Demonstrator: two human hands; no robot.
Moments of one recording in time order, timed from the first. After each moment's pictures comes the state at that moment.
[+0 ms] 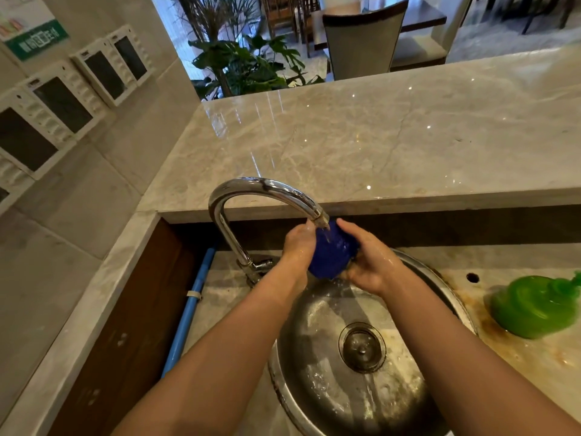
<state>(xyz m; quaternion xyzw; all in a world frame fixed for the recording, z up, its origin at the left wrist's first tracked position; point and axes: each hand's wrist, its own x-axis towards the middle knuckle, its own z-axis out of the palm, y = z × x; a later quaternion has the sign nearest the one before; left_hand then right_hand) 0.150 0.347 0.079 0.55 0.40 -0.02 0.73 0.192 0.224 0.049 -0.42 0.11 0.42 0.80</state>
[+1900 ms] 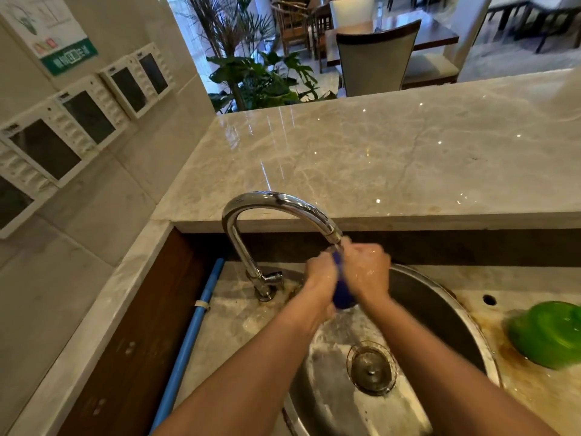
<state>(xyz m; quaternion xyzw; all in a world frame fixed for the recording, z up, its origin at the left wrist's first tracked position) 0.141 0.320 0.072 0.50 0.44 -0.04 0.74 0.171 0.256 0.067 -0.79 0.00 0.11 0.61</state>
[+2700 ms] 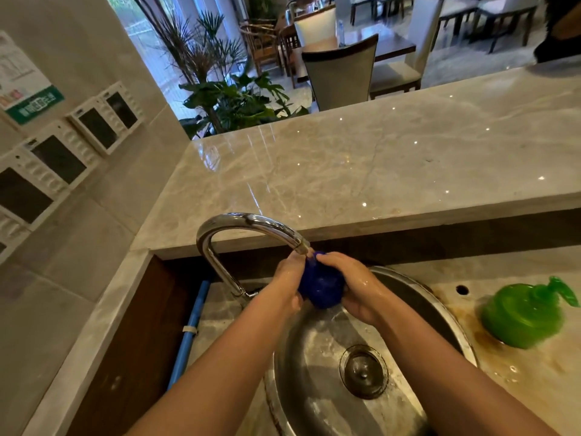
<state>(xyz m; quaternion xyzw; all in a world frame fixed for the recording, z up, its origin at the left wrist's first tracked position) 0.151 0.336 0.090 0.53 0.42 -0.03 0.74 0.179 0.222 0.058 -0.53 0.01 0.37 0.76</state>
